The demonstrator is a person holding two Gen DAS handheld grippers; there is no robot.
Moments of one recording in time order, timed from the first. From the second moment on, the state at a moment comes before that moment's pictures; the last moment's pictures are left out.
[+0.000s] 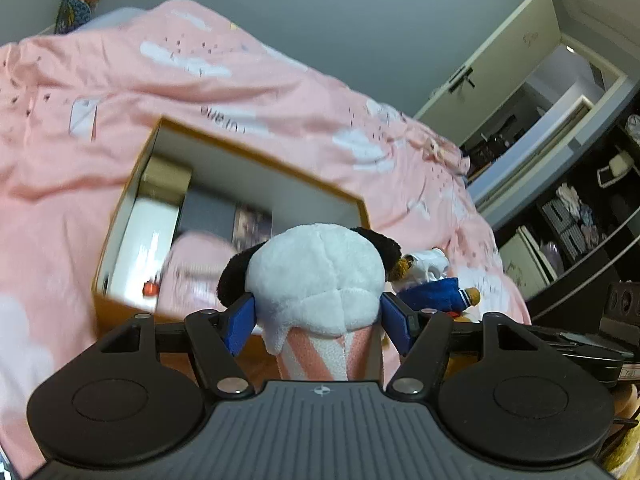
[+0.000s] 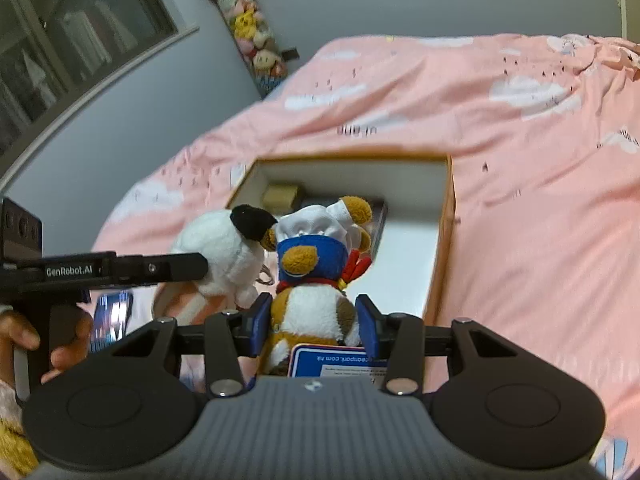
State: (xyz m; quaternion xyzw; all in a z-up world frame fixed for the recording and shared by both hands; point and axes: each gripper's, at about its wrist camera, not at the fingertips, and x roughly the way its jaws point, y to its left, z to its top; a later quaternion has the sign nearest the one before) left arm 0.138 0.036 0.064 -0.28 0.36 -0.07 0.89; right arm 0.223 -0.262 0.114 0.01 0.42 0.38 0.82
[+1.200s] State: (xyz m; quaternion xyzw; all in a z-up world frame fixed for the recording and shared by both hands) left arm 0.230 0.028 -0.038 -0.28 0.47 -0.05 0.84; right arm 0.319 -0.184 0.020 -0.11 0.51 0.31 0.79
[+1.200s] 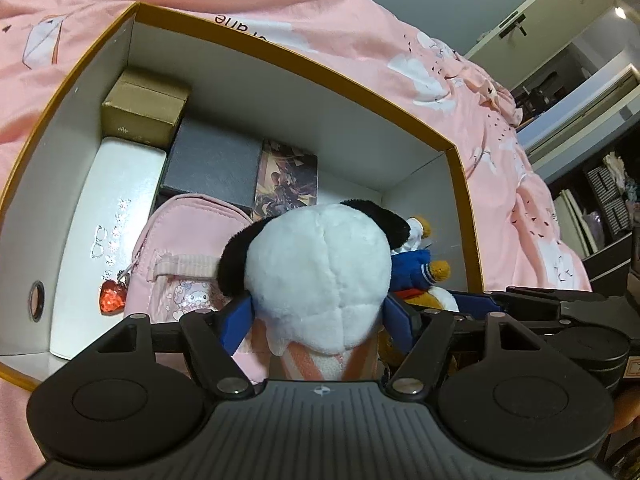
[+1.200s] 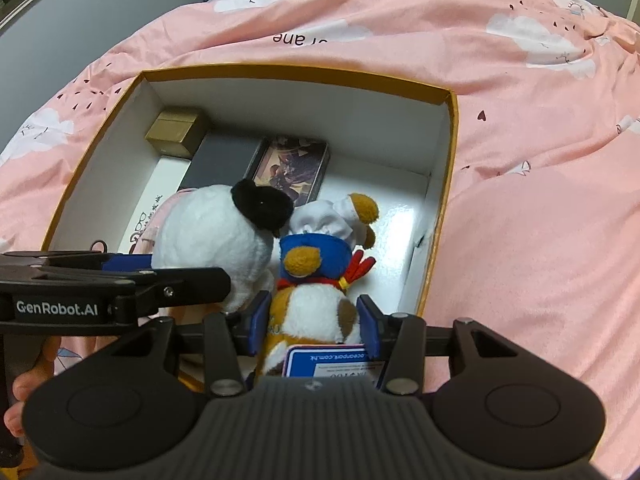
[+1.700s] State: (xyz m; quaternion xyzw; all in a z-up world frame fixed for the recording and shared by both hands) left arm 0.223 0.032 -0.027 -0.28 0.45 -0.09 0.84; right arm 0.309 -0.183 0.029 -0.14 0.49 0.33 0.79
